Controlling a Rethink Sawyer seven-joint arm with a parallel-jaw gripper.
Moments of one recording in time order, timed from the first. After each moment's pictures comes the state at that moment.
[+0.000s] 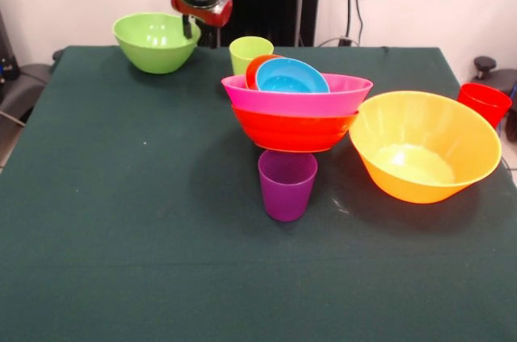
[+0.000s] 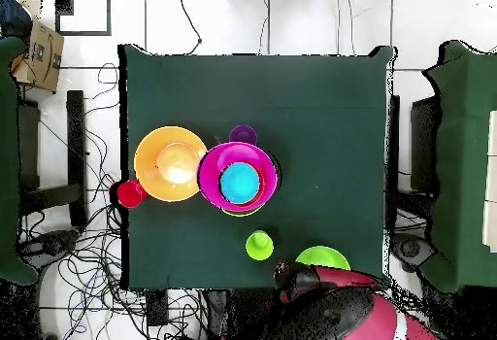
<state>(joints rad) -0.56 -0.44 -0.13 2.05 -0.50 0.19 2.07</state>
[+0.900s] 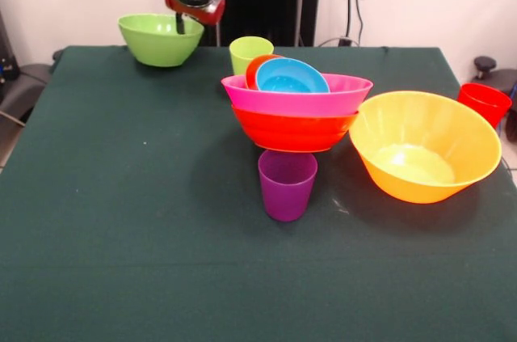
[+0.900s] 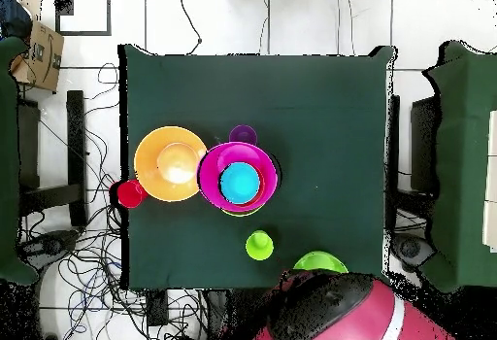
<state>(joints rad) -0.56 -0.39 -0.18 2.02 -0.56 0.17 2.07</state>
